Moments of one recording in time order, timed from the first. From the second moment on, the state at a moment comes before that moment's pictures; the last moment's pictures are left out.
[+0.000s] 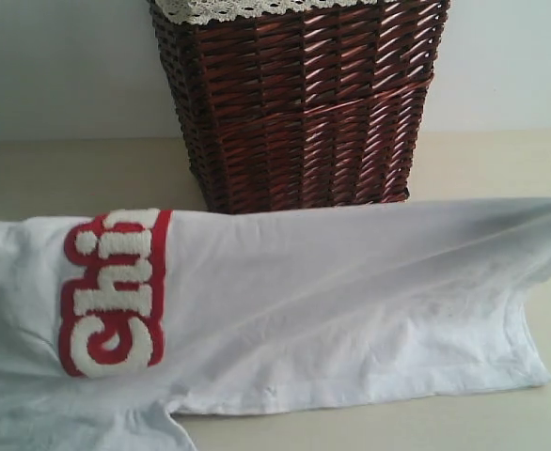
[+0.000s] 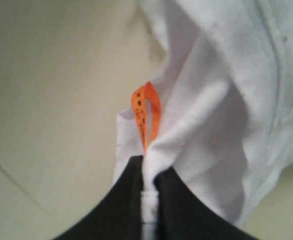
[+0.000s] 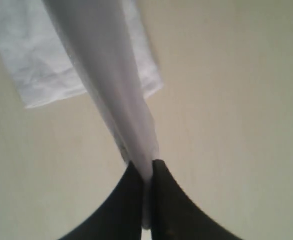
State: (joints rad) left arm 0.01 1.22 -0.81 0.10 0.73 1.07; right arm -0.14 1.47 -1.14 0.12 1.05 -1.48
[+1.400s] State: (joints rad) left arm 0.01 0.42 -1.00 -0.26 1.23 1.04; right arm -0.14 0.65 -0.98 0.23 1.23 -1.19
